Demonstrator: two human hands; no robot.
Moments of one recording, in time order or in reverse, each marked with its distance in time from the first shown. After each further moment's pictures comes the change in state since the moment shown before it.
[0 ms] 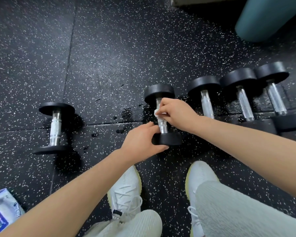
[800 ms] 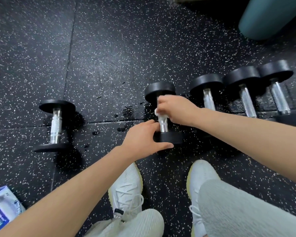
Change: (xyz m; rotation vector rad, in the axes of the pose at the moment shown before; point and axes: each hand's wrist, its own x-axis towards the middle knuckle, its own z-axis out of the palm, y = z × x) left_hand 0.003 -0.001 -0.006 -0.008 -0.015 -0.019; right_hand 0.014 0.008 -0.001 -0.183 -0.108 -0.176
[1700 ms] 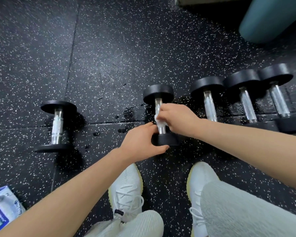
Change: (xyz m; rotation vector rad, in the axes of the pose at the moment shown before) left_hand -0.006 -0.006 -0.001 -0.028 -0.040 -0.022; right_hand -0.016 -0.016 0.011 -0.048 0.046 0.054
